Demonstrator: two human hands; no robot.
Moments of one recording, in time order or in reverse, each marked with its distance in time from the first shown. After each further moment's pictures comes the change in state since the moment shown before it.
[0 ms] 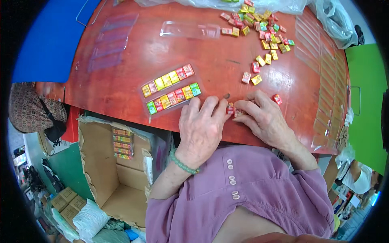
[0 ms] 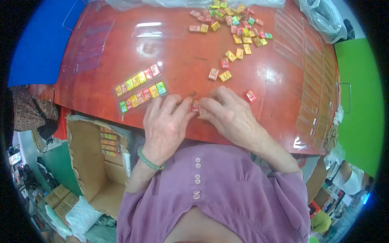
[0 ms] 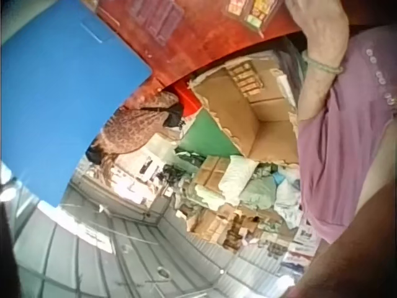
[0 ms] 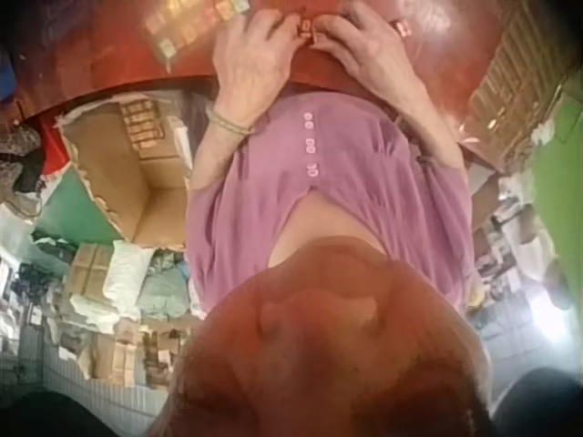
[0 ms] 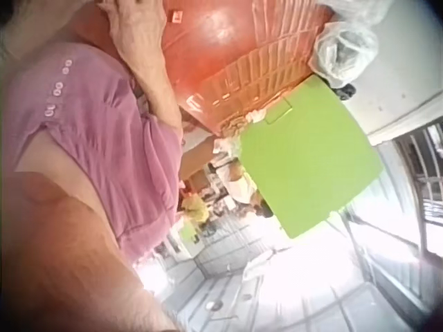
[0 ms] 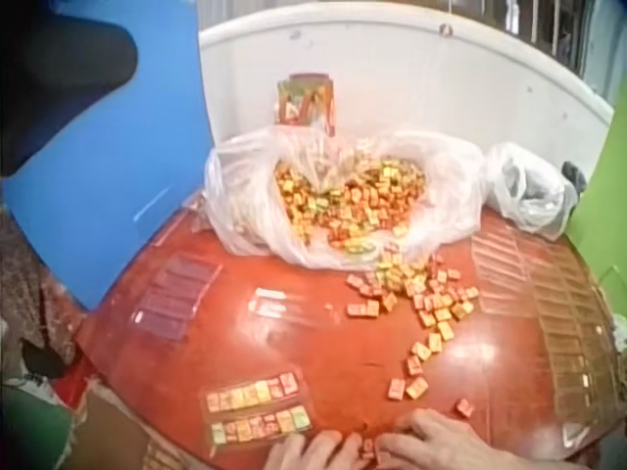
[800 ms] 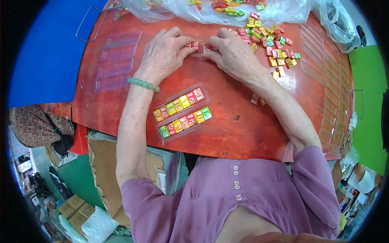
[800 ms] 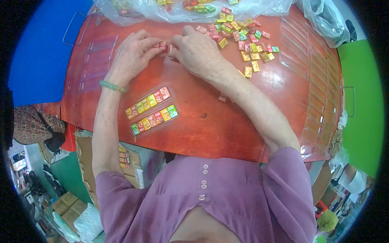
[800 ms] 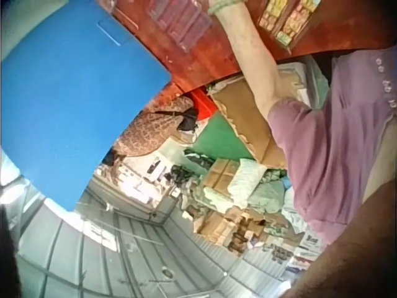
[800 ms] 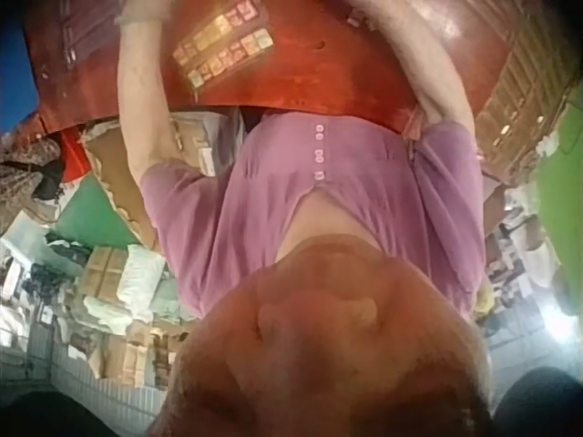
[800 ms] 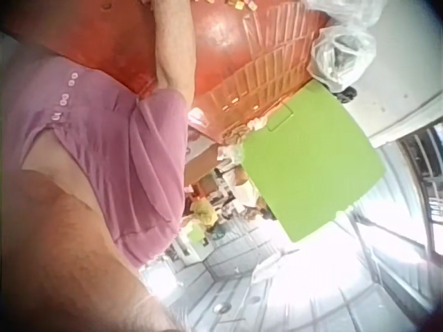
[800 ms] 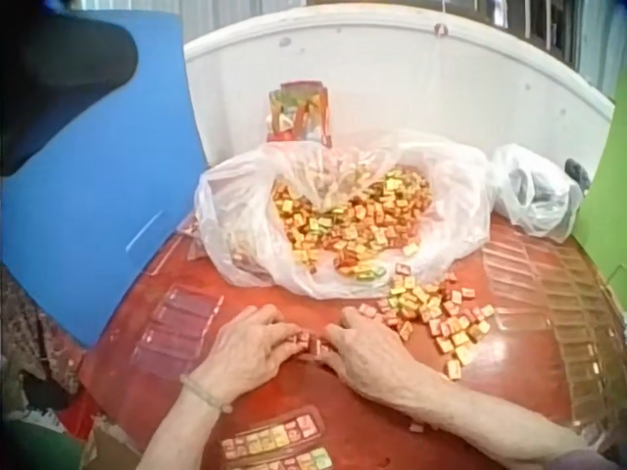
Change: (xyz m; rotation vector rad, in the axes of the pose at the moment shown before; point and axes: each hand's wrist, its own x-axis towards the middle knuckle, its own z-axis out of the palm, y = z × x) left_hand 0.167 -0.173 -0.018 0.103 -0.085 0.205; right_hand 0.193 0.053 0.024 -0.203 0.175 -0.013
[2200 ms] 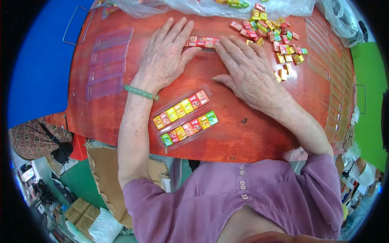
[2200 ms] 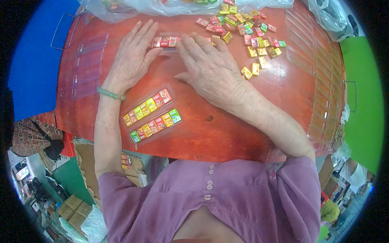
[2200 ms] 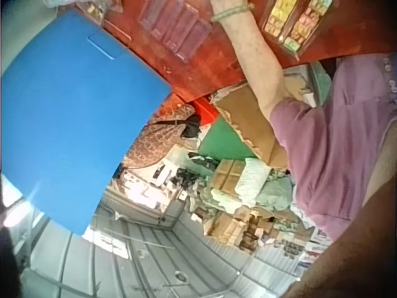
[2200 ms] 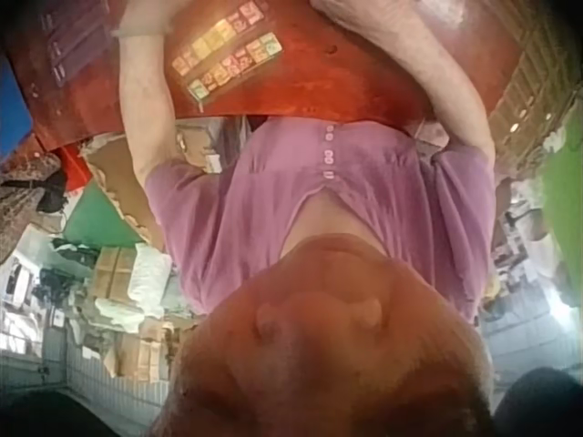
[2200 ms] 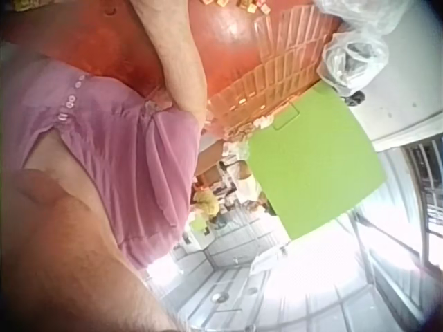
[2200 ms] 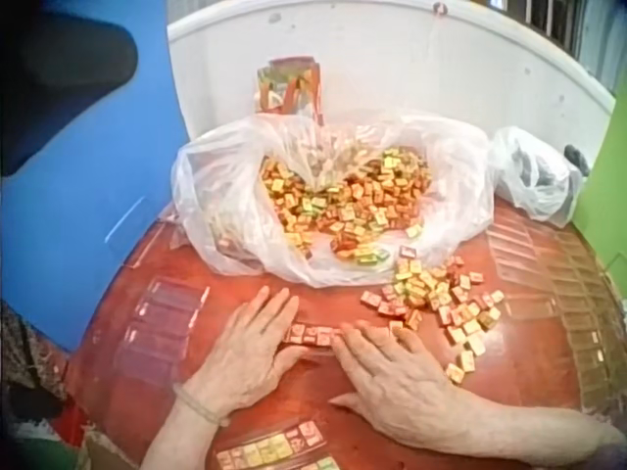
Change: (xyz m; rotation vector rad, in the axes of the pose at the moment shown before) left_hand -0.013 -0.018 0.033 0.061 0.016 0.076; right_hand -0.052 -0.020 -0.012 -0.384 -0.049 -0.110
